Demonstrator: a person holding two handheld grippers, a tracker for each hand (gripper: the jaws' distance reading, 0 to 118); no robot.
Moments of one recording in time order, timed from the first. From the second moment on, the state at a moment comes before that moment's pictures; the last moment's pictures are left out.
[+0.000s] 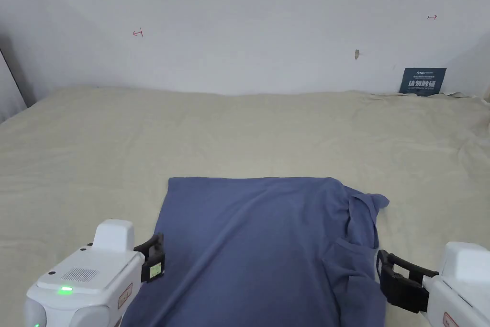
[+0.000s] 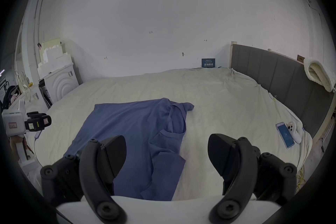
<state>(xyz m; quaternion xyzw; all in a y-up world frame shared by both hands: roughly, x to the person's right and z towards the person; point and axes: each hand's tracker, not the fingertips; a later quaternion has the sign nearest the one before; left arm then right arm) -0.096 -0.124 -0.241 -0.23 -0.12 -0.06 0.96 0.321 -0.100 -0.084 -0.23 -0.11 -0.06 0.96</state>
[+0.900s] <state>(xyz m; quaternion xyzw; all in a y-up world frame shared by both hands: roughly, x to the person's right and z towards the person) -0.095 -0.133 -0.228 -0.23 -0.12 -0.02 0.97 0.324 -0.096 -0.074 -0.19 -0.11 -0.06 0.97</state>
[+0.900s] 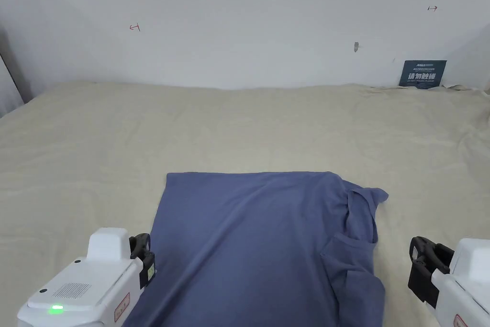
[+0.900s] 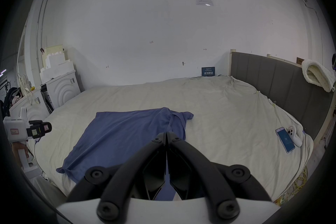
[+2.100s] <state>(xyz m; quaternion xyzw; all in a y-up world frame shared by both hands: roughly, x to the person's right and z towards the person) -0.057 -0.145 -0.501 -0.34 -0.14 -0.03 0.93 0.358 -0.097 -0.177 -0.19 -0.12 -0.06 0.97</state>
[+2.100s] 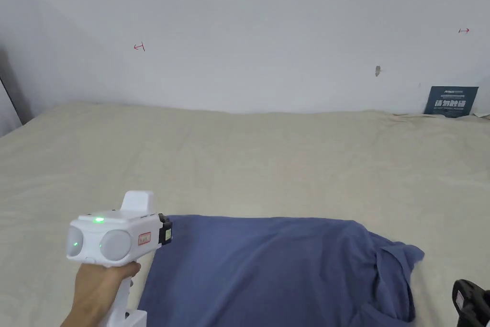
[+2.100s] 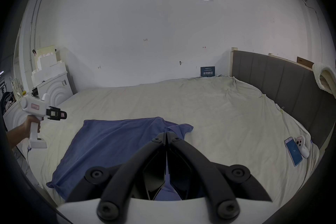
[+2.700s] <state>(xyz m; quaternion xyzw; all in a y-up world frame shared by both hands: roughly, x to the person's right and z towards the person) -0.032 -0.237 -0.674 -0.48 -0.08 -0.05 0.87 0.377 -0.146 -0.240 -0.24 -0.13 -0.06 0.96</state>
